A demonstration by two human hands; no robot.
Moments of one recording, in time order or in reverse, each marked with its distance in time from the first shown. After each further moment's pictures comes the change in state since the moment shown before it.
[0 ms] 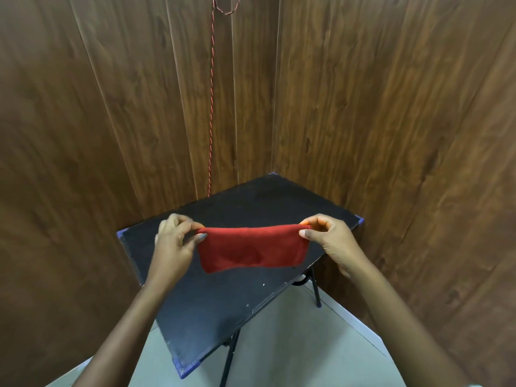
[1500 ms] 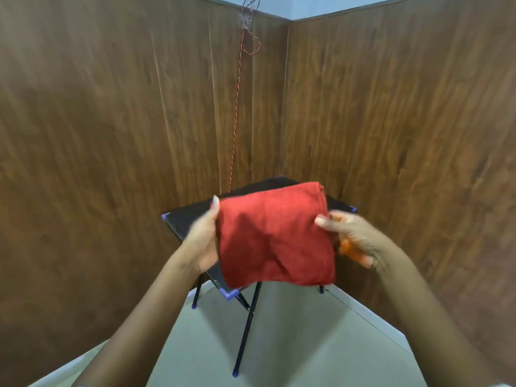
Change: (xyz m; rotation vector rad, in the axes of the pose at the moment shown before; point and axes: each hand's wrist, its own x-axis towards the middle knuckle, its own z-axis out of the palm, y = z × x) left_hand -0.155 0.083 -0.141 -1.210 -0.392 -0.671; right_hand -0.223 -0.097 0.009 0.371 -0.230 0.235
